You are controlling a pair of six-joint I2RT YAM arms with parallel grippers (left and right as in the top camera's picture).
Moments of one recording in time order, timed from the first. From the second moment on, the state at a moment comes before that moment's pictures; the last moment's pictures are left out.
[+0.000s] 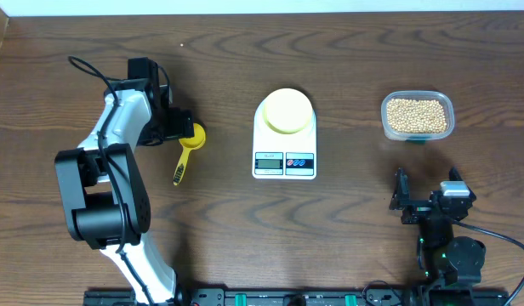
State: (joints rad) left arm 0.10 1.98 1.38 -0.83 0.02 -0.04; right arm 0.00 0.01 0.01 -0.07 0.00 0.02
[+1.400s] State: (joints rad) left arm 0.08 2.04 1.38 -0.76 0.03 0.14; right arm 0.00 0.01 0.01 -0.07 0.00 0.02
